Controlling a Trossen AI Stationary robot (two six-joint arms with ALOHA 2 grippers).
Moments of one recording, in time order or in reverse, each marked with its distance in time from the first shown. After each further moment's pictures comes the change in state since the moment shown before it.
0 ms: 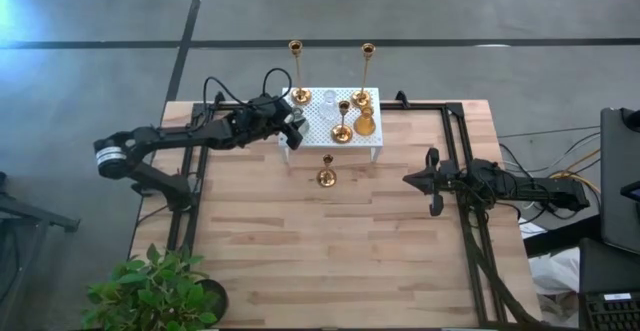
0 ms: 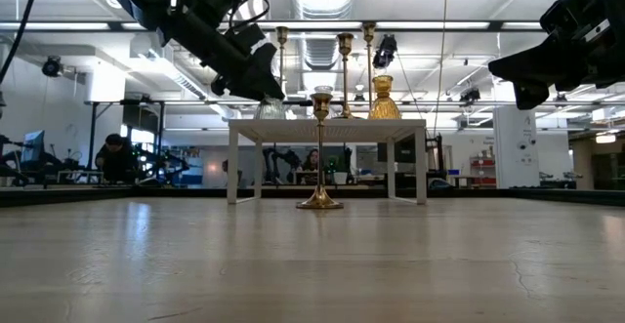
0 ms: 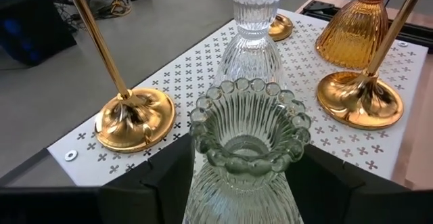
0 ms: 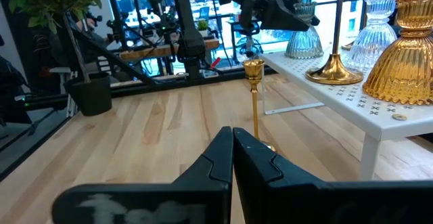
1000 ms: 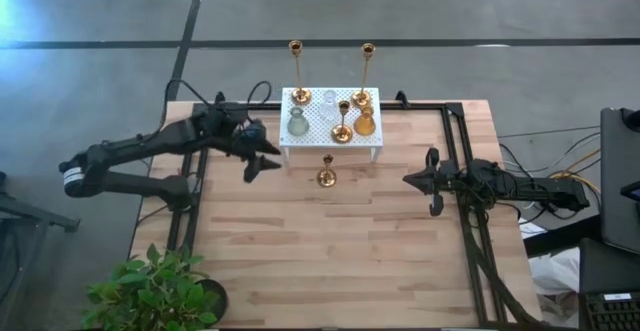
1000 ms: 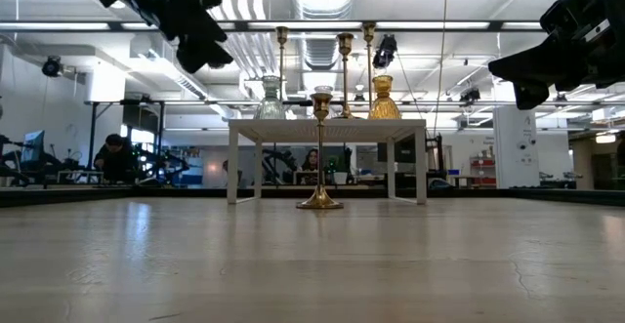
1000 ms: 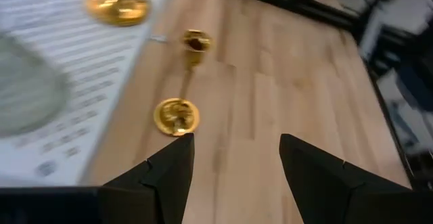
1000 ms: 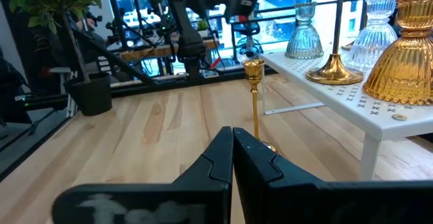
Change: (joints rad) left arm -0.043 -0.351 0.001 -0.557 0.623 0.005; right arm 0.000 0.000 0.000 0.000 0.000 0.000
